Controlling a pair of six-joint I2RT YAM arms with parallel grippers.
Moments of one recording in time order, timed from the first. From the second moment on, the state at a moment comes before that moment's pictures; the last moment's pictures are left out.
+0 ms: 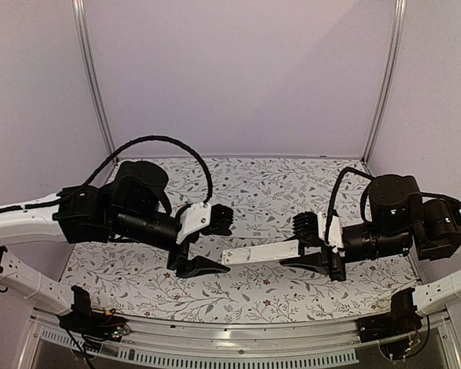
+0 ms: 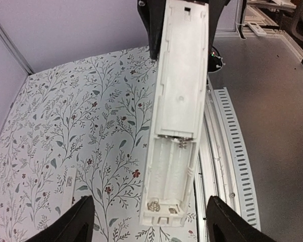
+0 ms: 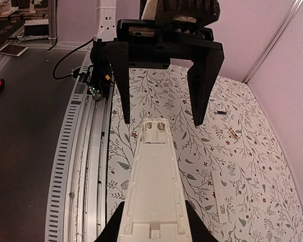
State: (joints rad) left arm -1.20 1.19 1.07 -0.41 0.27 0.32; right arm 1.35 0.96 1.00 -0.46 0.00 -0.34
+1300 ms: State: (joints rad) left arm -1.29 1.26 1.06 -0.28 -0.05 0.25; right arm 1.25 0.93 0.98 -0.37 0.06 -0.15
